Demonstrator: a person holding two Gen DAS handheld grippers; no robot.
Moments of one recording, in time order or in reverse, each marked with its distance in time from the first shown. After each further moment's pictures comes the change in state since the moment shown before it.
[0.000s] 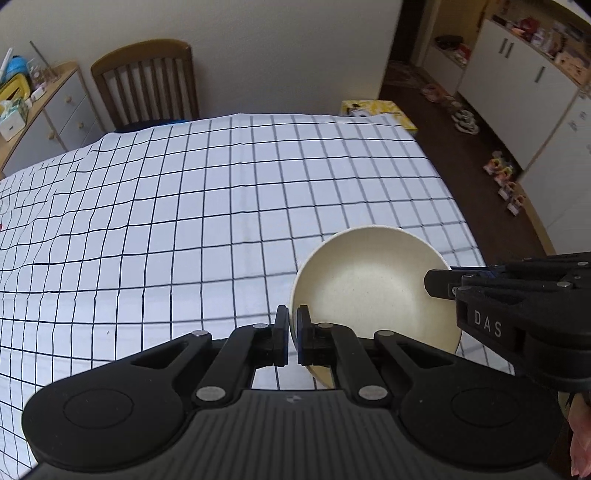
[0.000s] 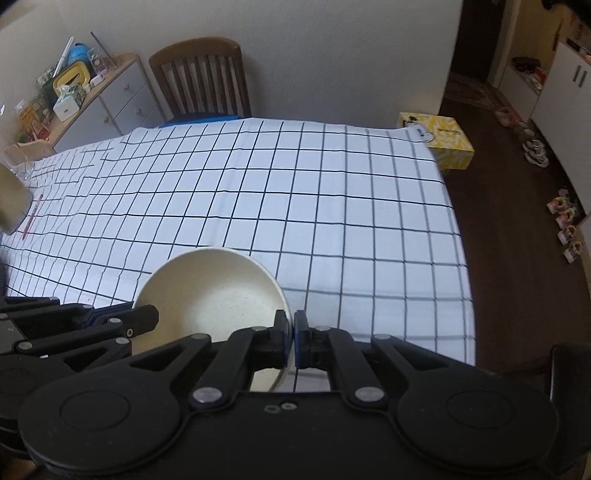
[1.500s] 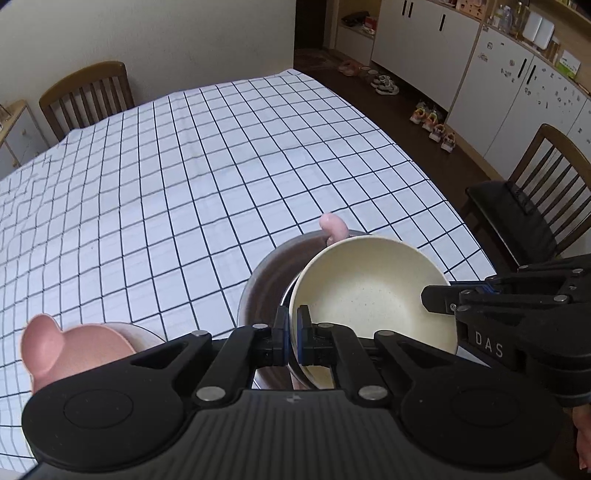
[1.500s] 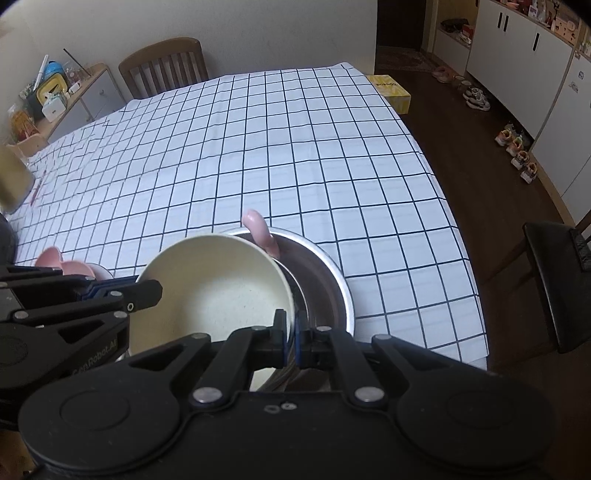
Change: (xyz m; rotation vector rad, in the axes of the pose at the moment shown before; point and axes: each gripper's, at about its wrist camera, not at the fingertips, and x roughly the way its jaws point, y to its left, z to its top) left arm -0.067 -0.005 -0.176 0.240 -0.032 -0.126; right arm -0.075 0.049 -0.206 0.187 -0.028 -0.093
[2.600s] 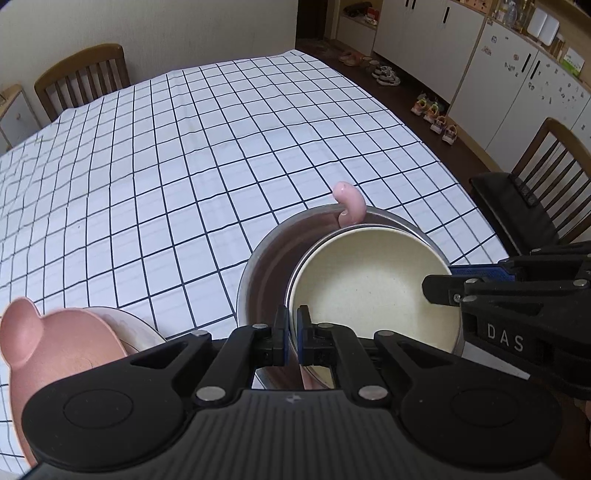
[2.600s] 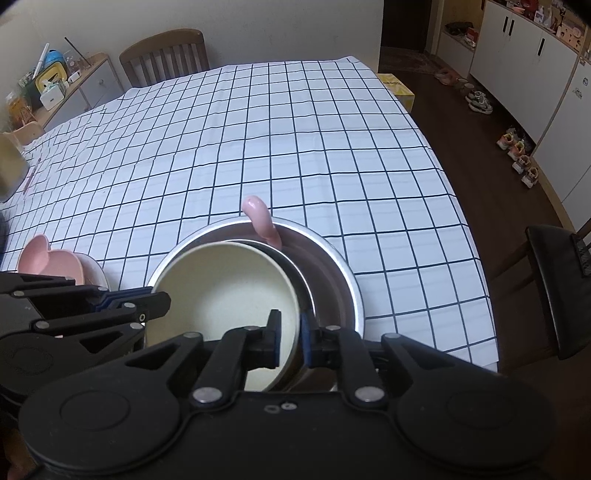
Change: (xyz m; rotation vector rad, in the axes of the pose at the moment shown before) left arm 0.030 0.012 -0.011 -0.019 0.033 -0.020; right arm 0.019 0.006 -0.002 -0.024 0.010 -0.004
